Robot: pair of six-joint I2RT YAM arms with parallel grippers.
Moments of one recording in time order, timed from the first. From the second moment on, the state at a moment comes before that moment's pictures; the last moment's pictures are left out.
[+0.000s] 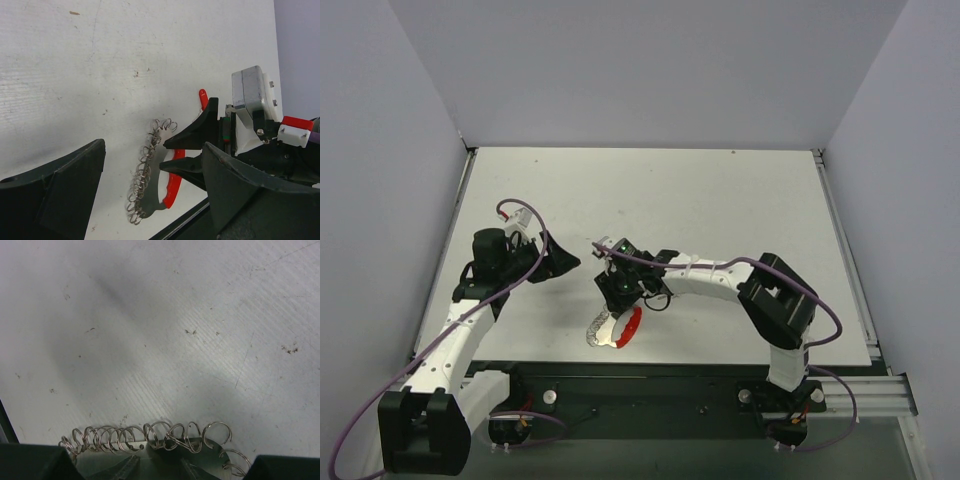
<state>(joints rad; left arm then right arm) -0.06 0.97 0.60 -0.20 0.55 -0.51 0.97 1.86 1.18 -0.28 -0.14 0.20</state>
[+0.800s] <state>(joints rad) -0.06 0.96 0.60 -0.20 0.55 -0.51 0.97 1.96 1.26 -0.27 -0.02 0.24</state>
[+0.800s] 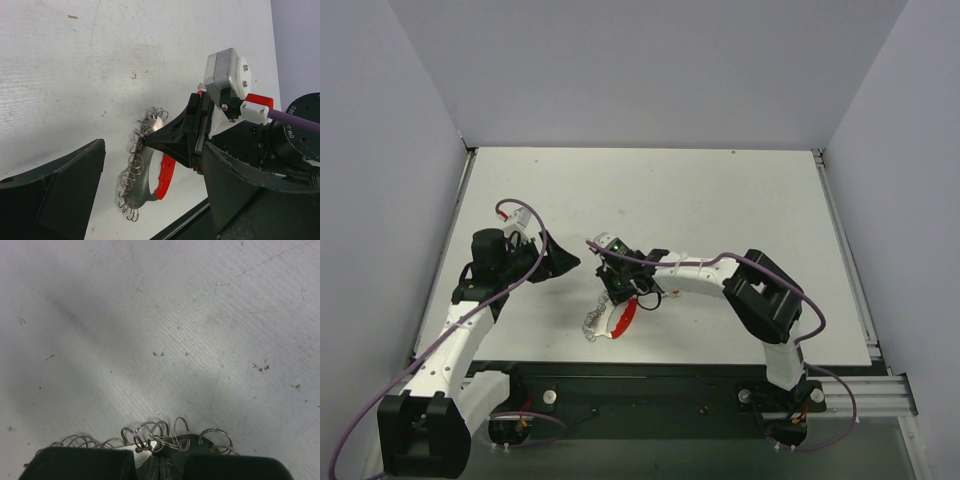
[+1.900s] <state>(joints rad) -0.05 0.95 0.66 -0.29 0.50 -0.46 1.01 1.93 1.28 -0.30 -0.13 0.20</state>
